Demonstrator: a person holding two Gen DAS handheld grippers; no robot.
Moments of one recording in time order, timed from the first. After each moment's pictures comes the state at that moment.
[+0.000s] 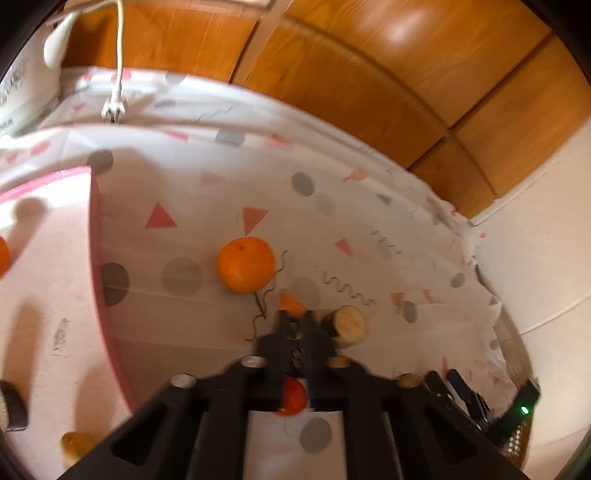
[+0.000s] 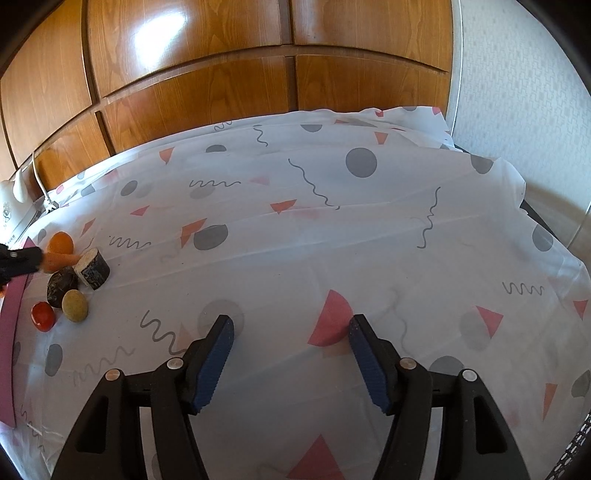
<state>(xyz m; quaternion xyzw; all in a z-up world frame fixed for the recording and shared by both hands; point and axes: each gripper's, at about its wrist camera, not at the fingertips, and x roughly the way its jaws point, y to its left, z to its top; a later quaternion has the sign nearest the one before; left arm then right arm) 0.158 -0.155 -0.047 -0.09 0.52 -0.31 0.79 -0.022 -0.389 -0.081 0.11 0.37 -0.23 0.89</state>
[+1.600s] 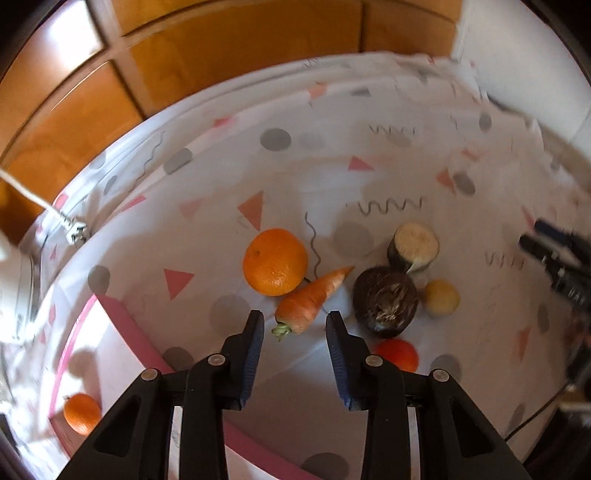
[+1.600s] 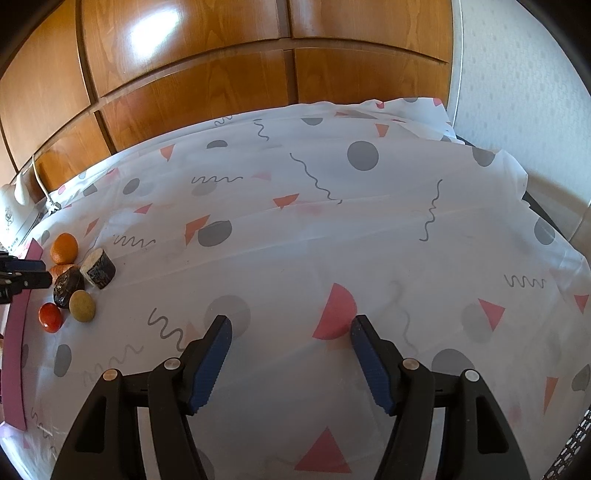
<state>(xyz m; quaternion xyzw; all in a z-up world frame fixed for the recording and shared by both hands) 0.168 -0.195 -0.066 0.28 0.49 -0.35 0.75 -0.022 -0.389 -0.078 0.12 0.38 -0.22 0.89</state>
